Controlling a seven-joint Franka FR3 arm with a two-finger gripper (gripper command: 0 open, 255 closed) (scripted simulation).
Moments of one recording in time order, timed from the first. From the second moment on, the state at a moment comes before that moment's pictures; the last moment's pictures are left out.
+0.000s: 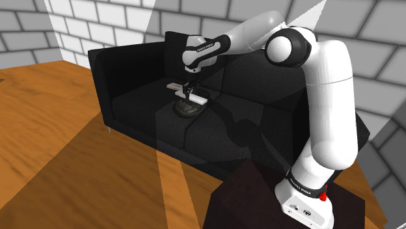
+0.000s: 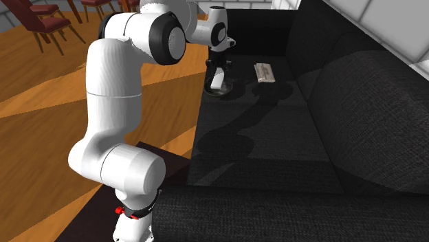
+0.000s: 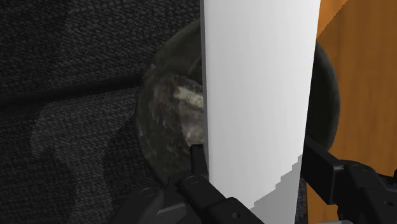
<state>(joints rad) 0.08 0.51 -0.13 -1.58 0.04 2.11 -0.24</state>
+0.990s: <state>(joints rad) 0.08 0.54 -0.13 -1.61 0.04 2.17 -0.24</state>
